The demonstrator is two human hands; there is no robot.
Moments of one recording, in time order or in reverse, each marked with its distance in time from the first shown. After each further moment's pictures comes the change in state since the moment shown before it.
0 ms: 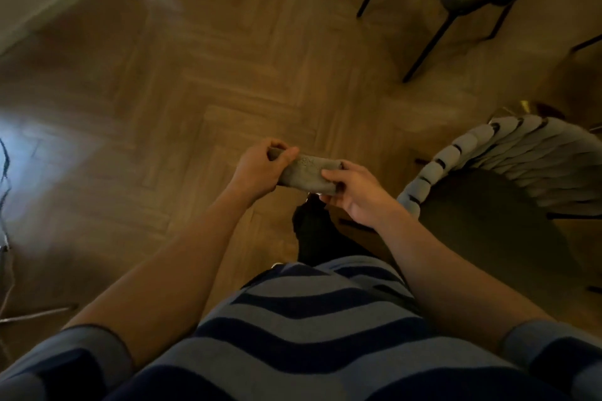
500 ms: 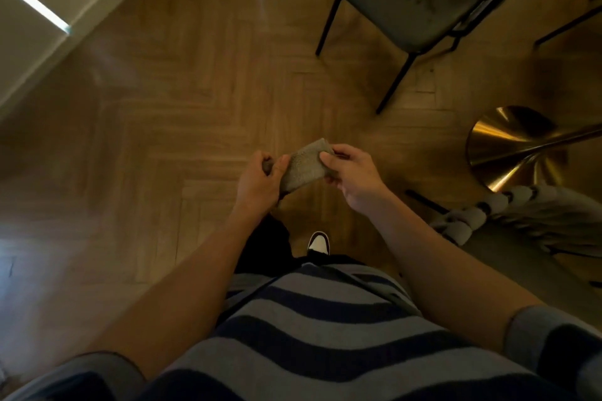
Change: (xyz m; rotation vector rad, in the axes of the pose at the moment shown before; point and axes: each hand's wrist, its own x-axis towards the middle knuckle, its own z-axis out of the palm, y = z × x) left_hand 0.240 0.140 0.002 0.010 -0.013 0.022; right_hand 0.147 -0.238 -0.012 0.073 0.220 -0.246
